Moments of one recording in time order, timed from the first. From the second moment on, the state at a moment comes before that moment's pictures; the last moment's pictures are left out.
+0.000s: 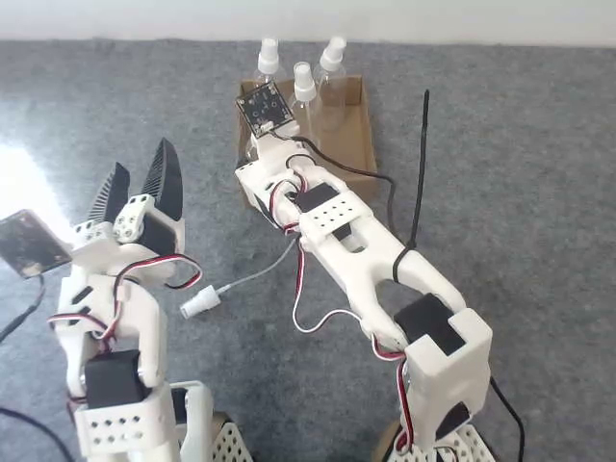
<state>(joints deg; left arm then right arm) -13.8 -79.4 62.8 39.3 29.8 -36.8 18.5 8.0 17.7 -0.9</state>
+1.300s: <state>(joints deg) -13.8 -79.4 62.8 39.3 29.8 -36.9 18.5 5.1 24.4 -0.9</state>
